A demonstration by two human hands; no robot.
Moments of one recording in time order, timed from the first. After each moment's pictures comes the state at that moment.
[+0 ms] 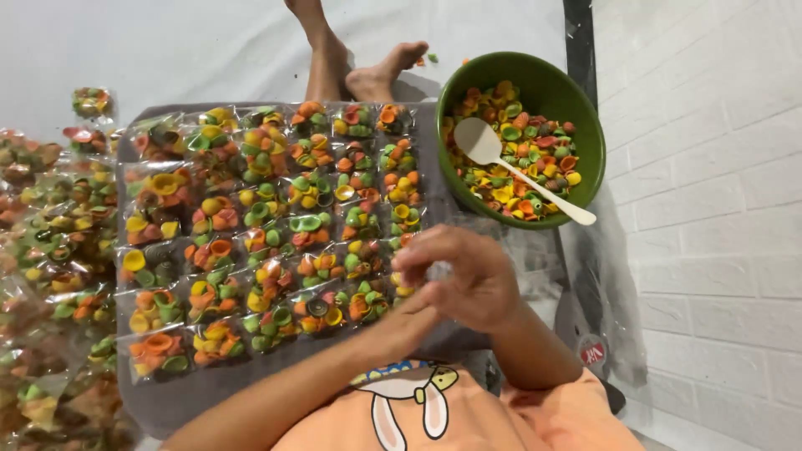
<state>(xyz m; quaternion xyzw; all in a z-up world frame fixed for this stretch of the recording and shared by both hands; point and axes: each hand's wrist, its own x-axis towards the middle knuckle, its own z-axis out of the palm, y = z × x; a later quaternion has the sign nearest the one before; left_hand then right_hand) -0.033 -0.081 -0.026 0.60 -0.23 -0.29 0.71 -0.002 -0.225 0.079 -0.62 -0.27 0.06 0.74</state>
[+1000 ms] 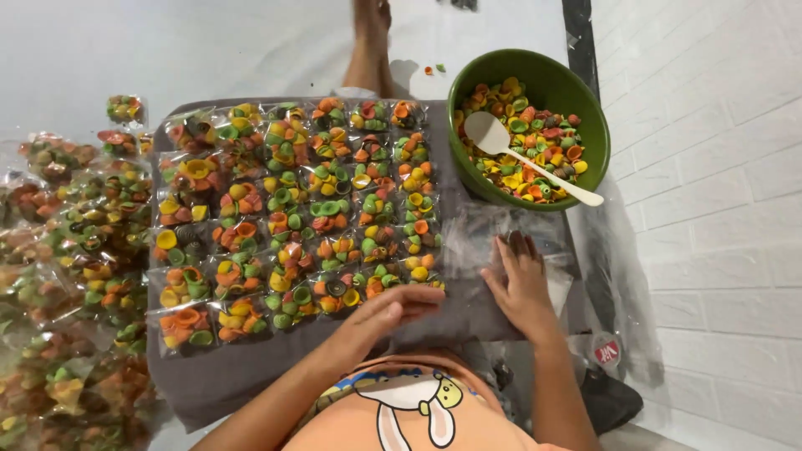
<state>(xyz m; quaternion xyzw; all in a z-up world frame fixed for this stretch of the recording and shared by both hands) -0.071 -0.016 -0.028 0.42 -0.21 -0.32 0.82 -0.063 -0.332 -0.064 -0.97 -0.14 -0.12 0.14</state>
